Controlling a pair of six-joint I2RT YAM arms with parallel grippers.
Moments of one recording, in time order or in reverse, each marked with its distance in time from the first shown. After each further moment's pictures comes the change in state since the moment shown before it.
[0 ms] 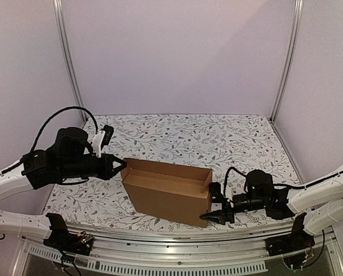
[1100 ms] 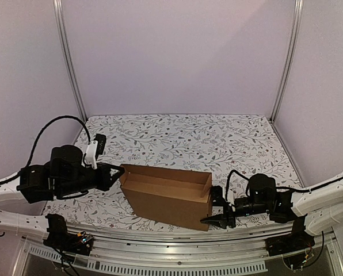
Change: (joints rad) left arm -0.192 -0.129 -0.141 0.076 -0.274 -0.138; right arm 0.063 -0.069 -0.024 -0.022 0.060 0.026
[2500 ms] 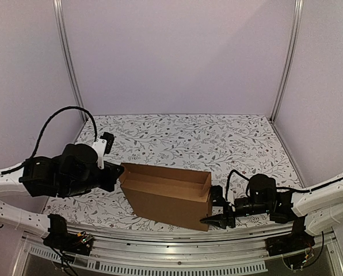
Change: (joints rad) left arm -0.099 0.151 0.156 -0.195 -0.209 0.076; right arm 0.010 -0.006 0.000 0.004 0.012 0.015
